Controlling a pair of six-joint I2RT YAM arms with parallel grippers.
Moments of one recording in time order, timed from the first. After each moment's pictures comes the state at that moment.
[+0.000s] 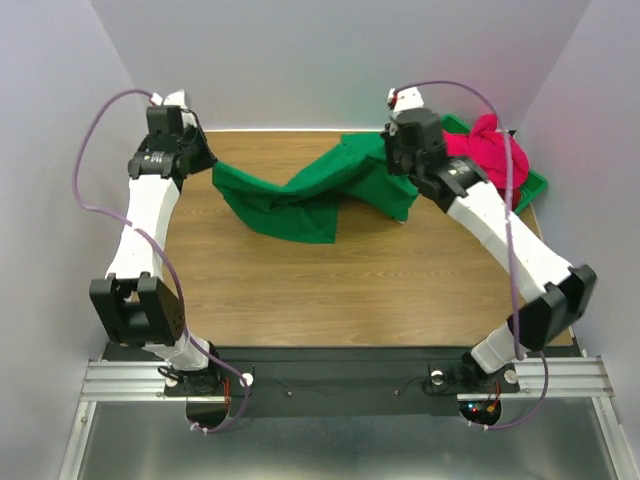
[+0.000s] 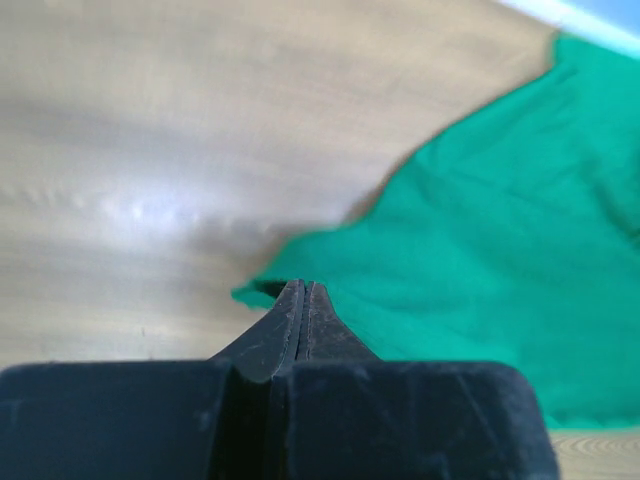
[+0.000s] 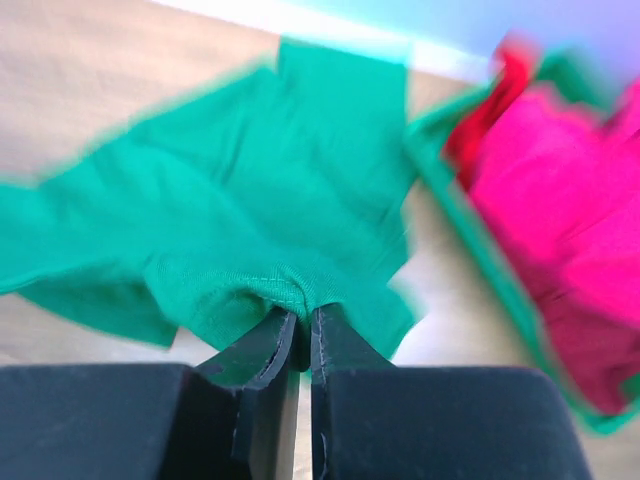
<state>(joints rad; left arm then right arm) 0.02 1.56 1.53 -0.61 0.09 -0.32 0.56 1.60 1.62 -0.55 0.39 0.12</state>
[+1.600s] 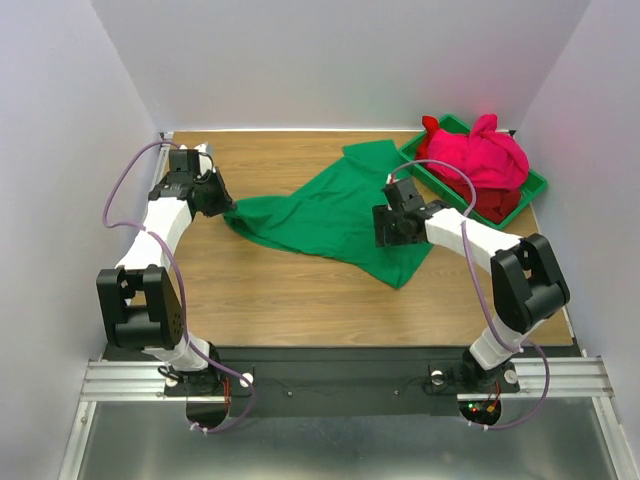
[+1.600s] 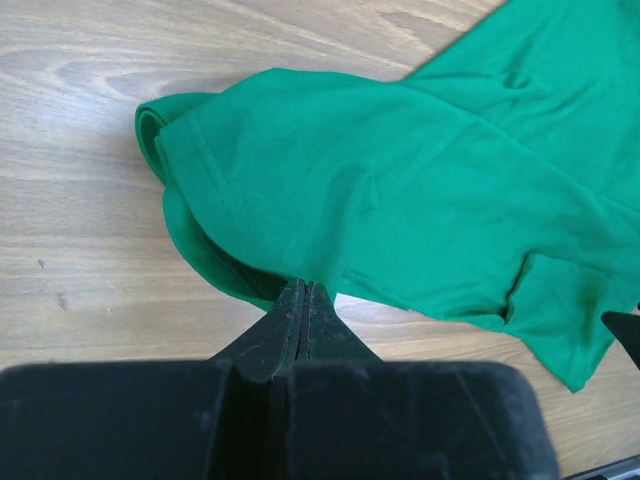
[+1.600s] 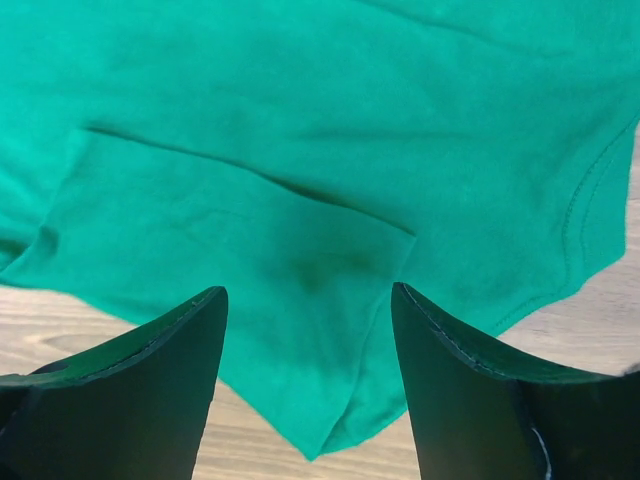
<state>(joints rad) 0.02 1.51 1.19 -0.50 0.26 -0.35 0.49 1.66 1.13 -0.48 0.18 0.34</state>
